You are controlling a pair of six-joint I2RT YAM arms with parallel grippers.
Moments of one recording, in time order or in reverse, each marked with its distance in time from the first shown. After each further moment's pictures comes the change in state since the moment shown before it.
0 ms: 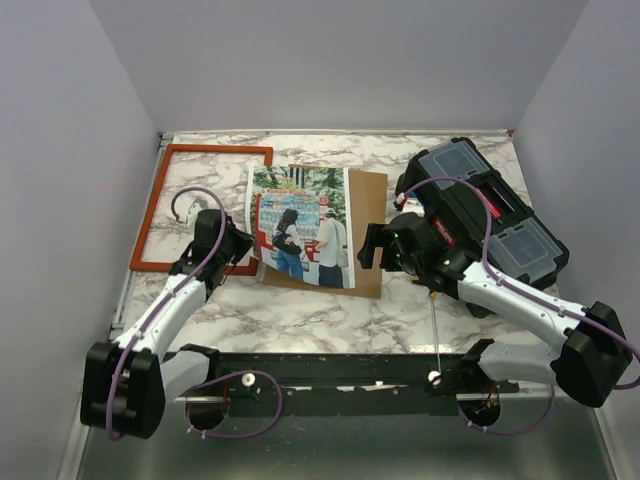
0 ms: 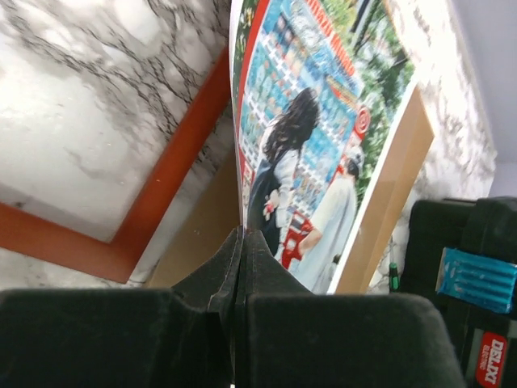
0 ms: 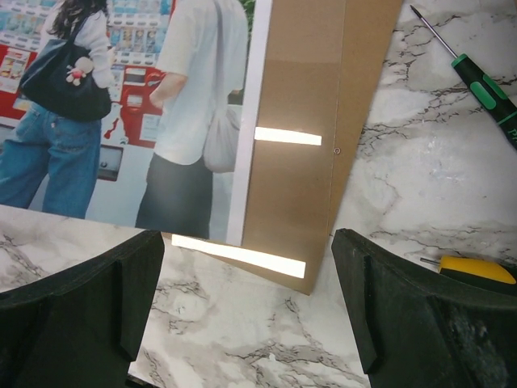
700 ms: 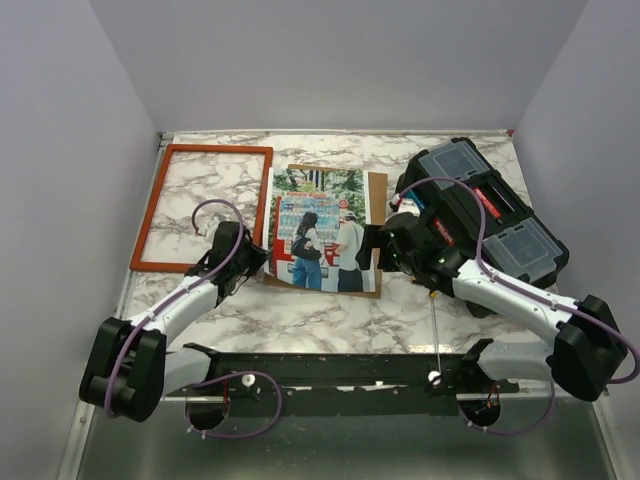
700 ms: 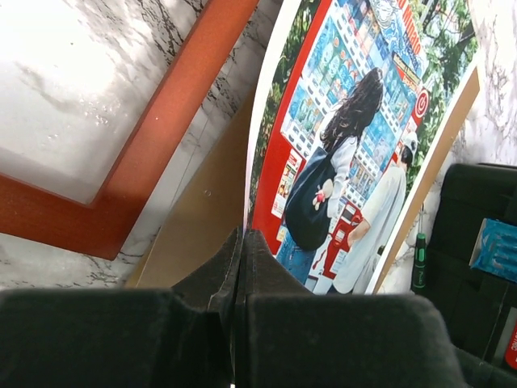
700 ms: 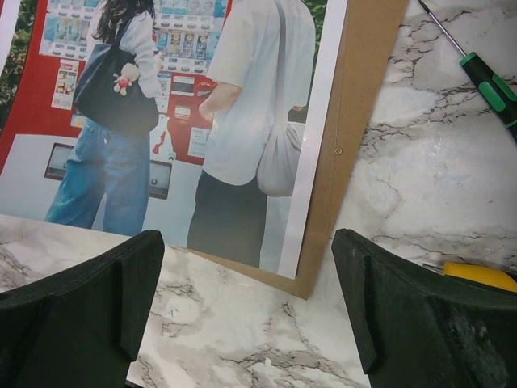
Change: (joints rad) left arm -0.114 0.138 -0.077 0.111 0.005 -0.081; right arm 0.000 0.037 0.001 0.016 -0.009 -0.014
